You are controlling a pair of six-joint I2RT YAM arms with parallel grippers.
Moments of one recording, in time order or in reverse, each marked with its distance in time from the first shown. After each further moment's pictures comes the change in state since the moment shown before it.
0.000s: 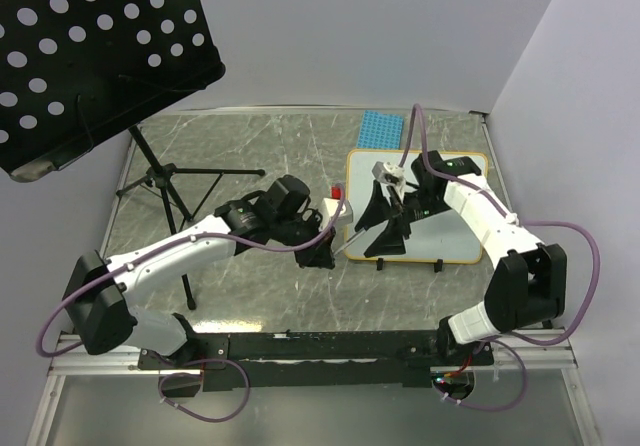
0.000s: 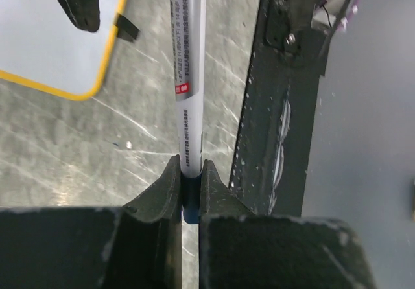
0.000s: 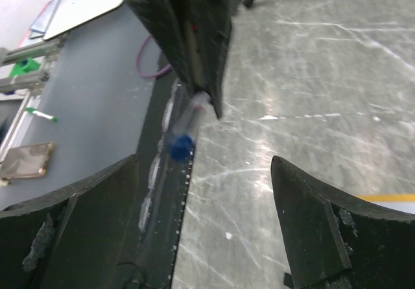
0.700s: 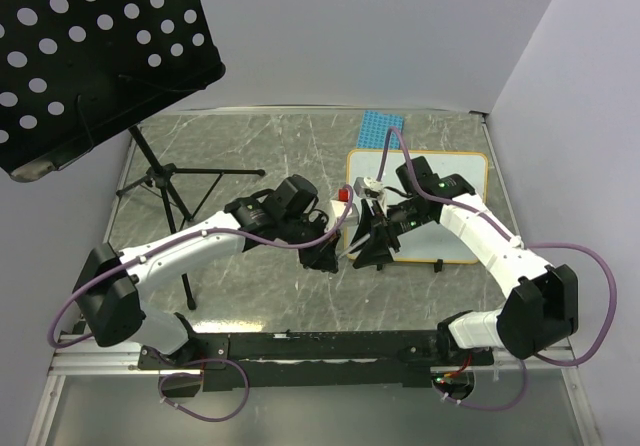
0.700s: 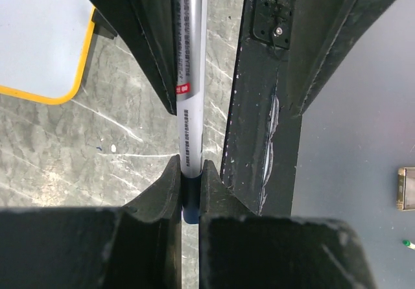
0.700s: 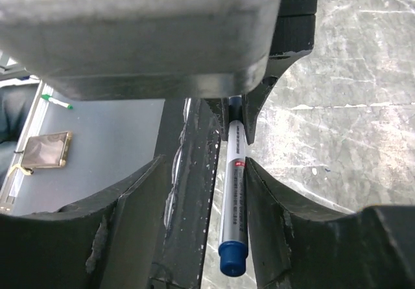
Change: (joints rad) left arm -0.004 0.068 0.034 -0.032 0.057 0.006; right arm 0.160 -0.134 -0.108 0.270 0.105 0.388
